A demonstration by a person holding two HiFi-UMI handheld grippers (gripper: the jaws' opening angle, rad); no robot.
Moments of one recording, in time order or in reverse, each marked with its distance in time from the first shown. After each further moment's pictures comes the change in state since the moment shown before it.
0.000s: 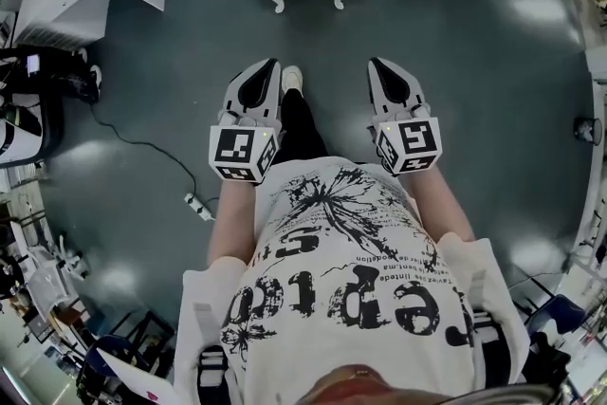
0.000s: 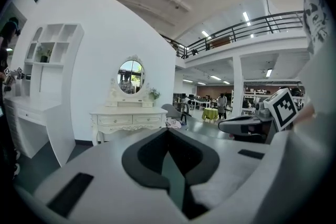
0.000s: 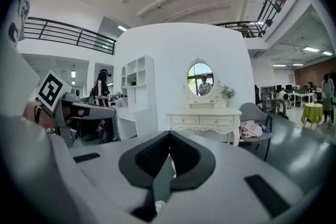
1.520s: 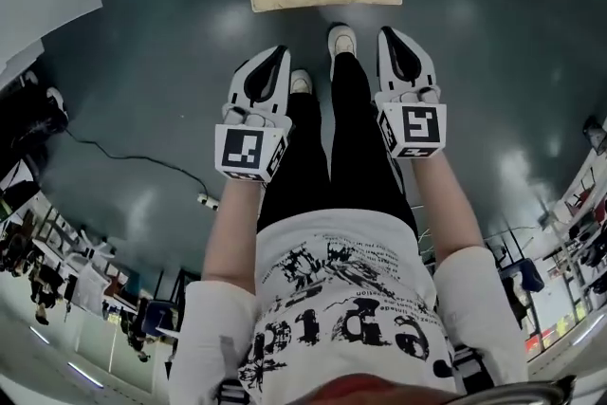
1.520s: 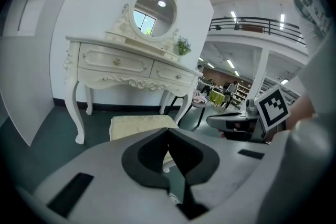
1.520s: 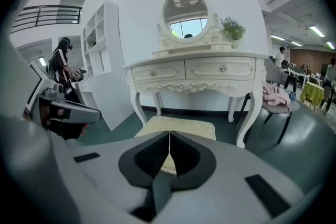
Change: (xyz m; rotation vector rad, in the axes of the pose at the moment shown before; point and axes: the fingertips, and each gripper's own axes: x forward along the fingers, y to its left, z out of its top) left arm 0.514 0.269 -0.201 -0.210 0.320 -0.090; right arm 0.534 -0.266 -0.182 0.099 0.345 -0.123
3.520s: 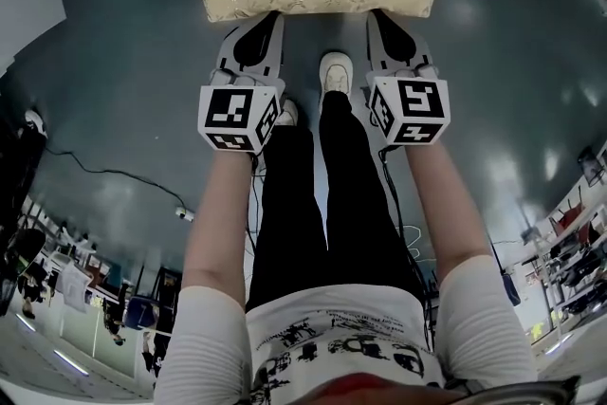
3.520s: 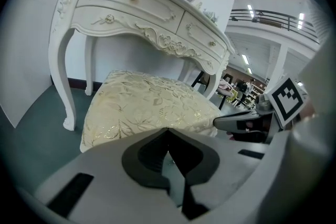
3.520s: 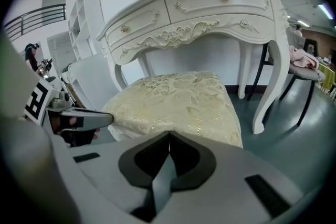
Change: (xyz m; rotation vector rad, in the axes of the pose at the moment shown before) left arm 0.215 0.095 -0.098 -0.089 0.089 0.071; right arm 0.198 -0.079 -0.104 0.069 0.183 0.068
